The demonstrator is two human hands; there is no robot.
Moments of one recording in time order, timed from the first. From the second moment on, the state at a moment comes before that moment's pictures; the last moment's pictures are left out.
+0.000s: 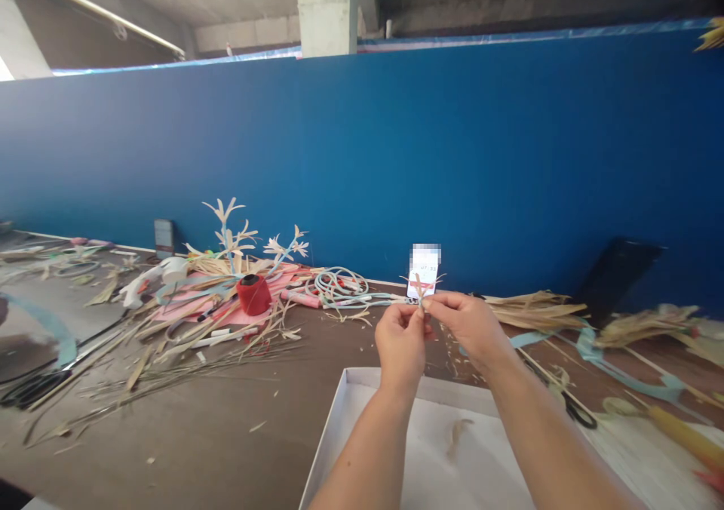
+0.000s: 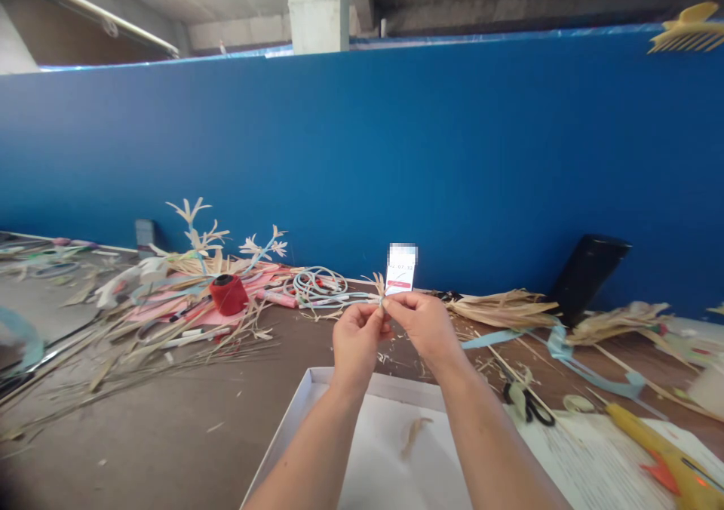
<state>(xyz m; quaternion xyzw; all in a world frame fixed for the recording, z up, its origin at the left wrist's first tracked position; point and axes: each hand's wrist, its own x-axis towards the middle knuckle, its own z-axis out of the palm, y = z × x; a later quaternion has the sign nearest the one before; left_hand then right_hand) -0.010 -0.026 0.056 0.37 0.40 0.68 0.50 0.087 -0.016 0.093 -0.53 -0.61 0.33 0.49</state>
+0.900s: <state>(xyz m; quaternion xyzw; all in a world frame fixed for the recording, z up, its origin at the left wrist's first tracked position) -0.014 -0.027 0.057 0.39 0.44 0.68 0.43 0.077 -0.018 0.089 -0.52 -0.62 0.30 0.50</state>
